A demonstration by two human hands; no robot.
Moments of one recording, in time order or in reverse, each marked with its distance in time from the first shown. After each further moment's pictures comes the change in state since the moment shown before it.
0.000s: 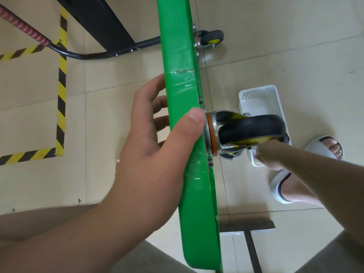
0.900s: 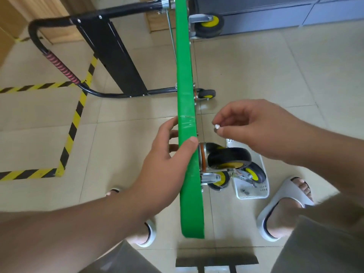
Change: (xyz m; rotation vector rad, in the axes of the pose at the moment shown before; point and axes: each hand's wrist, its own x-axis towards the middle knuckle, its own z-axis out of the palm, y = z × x) left_hand -0.005 0.012 -0.002 0.037 -0.028 0.001; right_hand -0.248 -0.036 -0.160 1.080 0.747 -0.472
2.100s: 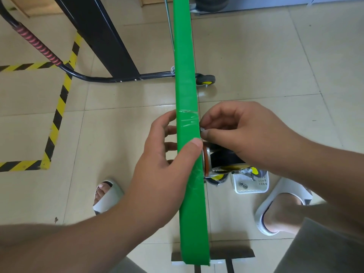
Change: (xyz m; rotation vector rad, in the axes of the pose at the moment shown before) left_hand 0.004 -0.005 0.002 -0.026 0.020 0.009; right_hand 0.025 0.015 0.034 0.152 -0.023 0.042
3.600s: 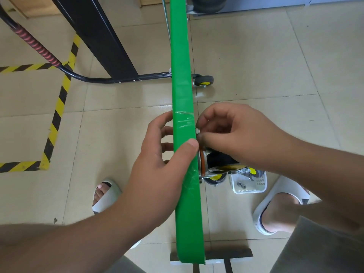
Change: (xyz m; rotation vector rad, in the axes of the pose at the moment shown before) left_hand 0.000 0.001 0.000 0.010 -0.007 -0.012; right_hand 0.003 0.003 -0.002 -0.100 -0.048 -0.048
